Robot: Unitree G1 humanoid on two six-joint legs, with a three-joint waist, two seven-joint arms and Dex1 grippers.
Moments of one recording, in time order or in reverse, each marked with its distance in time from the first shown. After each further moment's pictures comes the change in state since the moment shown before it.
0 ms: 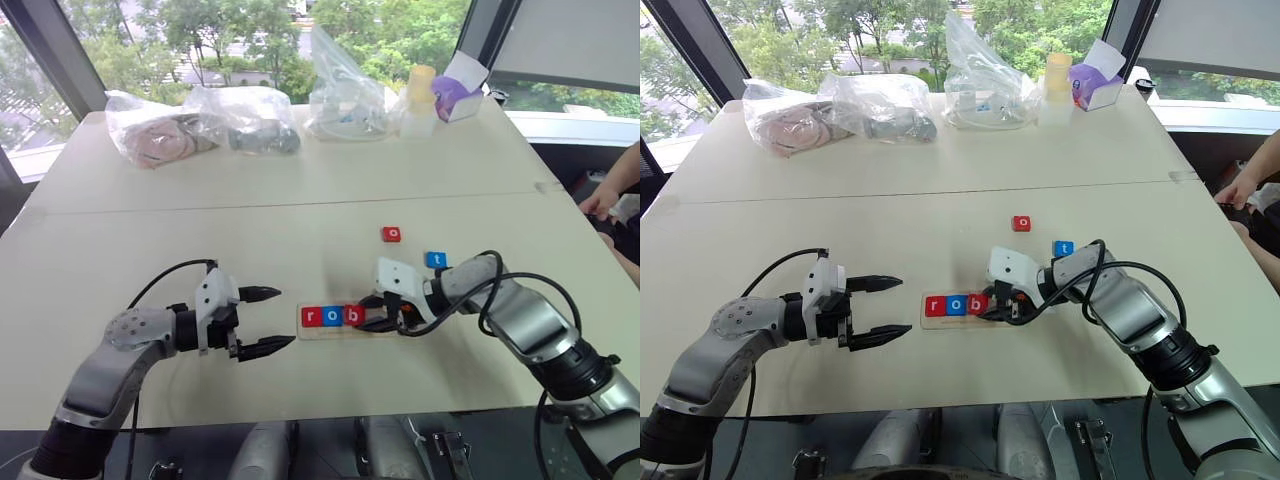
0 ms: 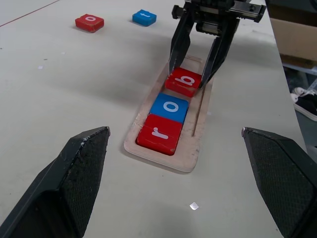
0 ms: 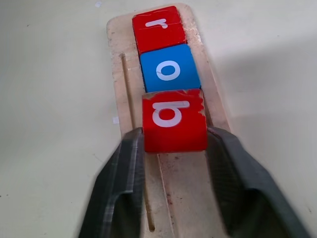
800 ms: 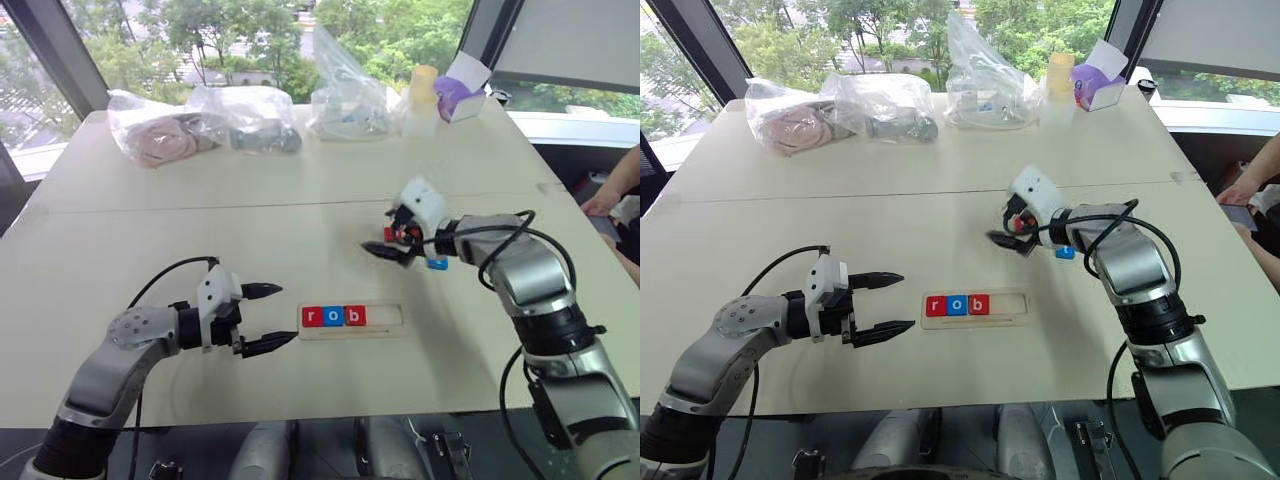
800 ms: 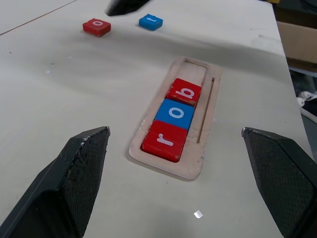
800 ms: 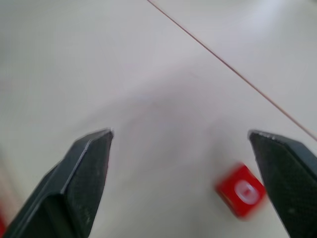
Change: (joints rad) left arm -0.012 -0.014 -0.004 -0.020 -0.002 0.025 0.030; right arm -0.177 0.205 -0.267 0.238 -0.071 0.168 -0.454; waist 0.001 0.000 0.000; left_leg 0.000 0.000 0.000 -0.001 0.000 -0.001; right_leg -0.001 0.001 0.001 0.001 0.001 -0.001
